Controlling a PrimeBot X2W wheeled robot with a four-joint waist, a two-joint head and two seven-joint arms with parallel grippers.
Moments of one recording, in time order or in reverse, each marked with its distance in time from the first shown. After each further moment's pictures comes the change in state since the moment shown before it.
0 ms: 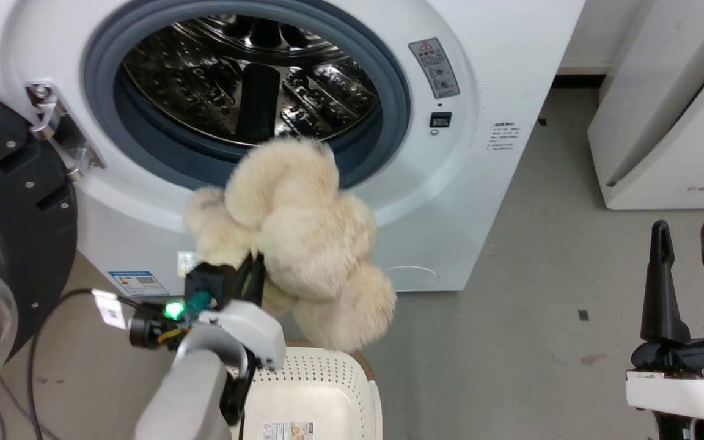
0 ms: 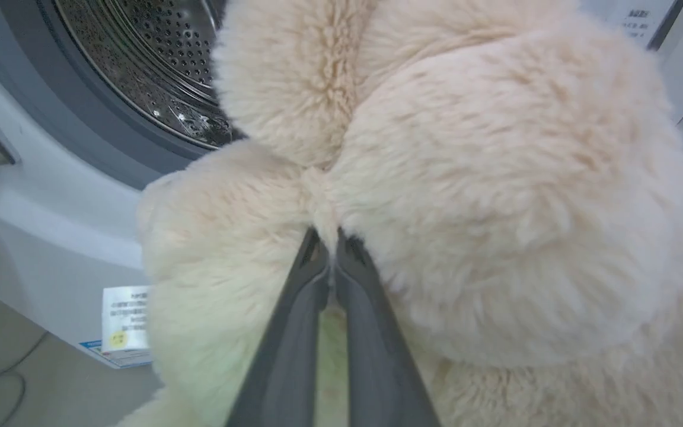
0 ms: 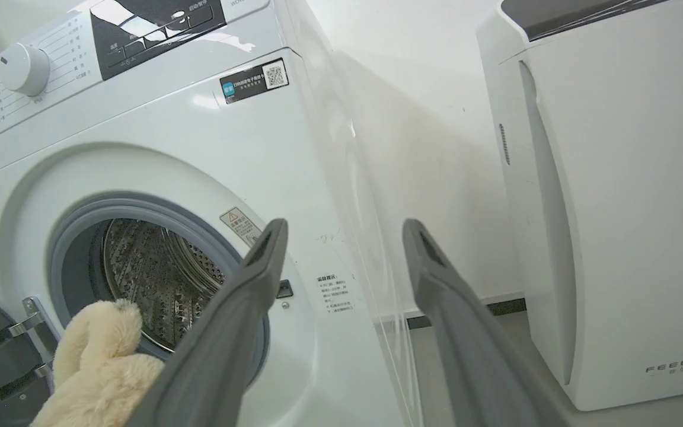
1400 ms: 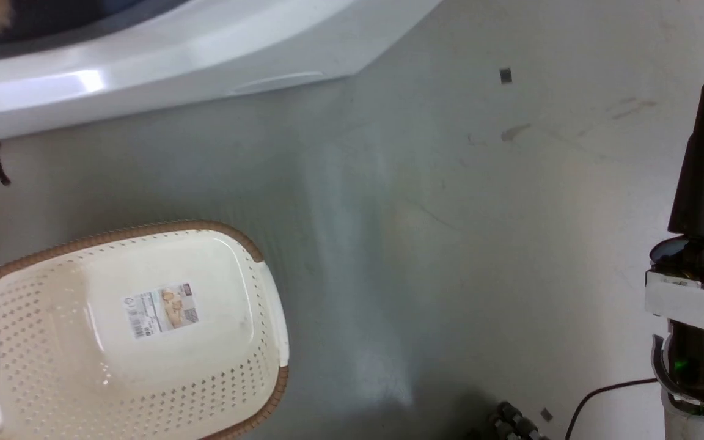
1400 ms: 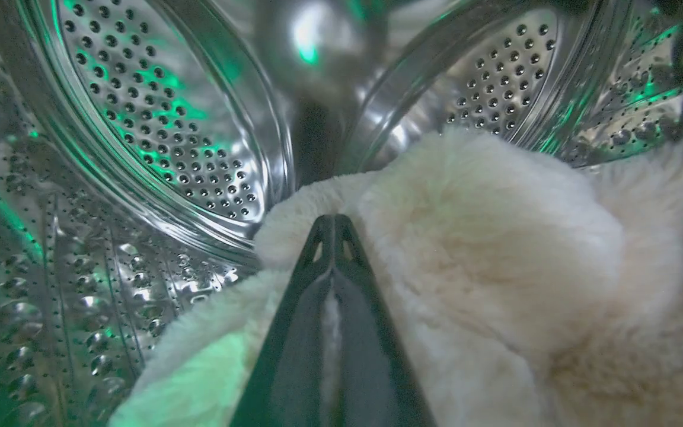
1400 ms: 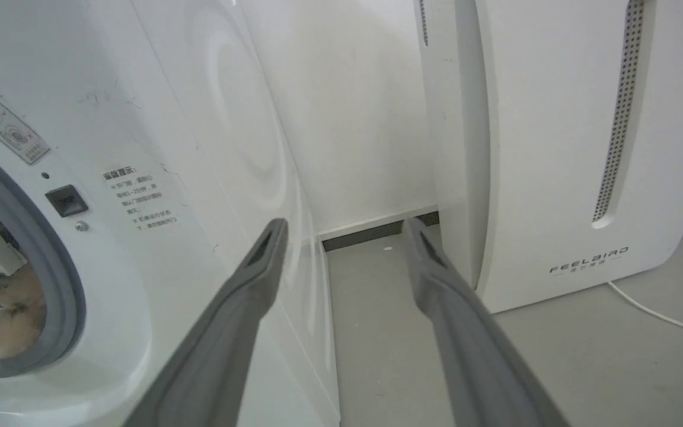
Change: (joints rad) left arm -0.938 0.277 0.214 0.155 0.156 0.075 -0.001; right arm -0.278 0.000 0.047 -0.072 0.095 0.000 0.000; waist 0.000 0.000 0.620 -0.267
